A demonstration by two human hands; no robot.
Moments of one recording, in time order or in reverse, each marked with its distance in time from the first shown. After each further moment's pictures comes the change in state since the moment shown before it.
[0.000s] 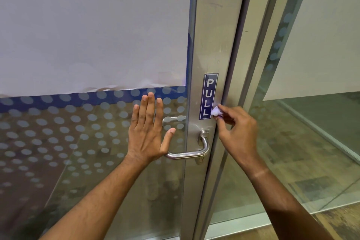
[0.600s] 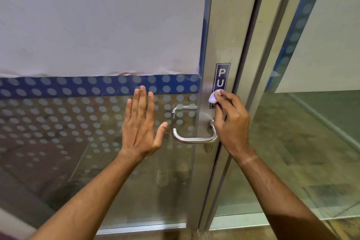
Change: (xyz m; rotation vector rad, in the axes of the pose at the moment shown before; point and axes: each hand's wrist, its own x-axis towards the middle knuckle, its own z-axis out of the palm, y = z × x) left_hand -0.036 -0.022 -0.044 -0.020 -0.066 -0.126; right_hand -0.013 -0.027 0.015 0.026 0.062 -0.193
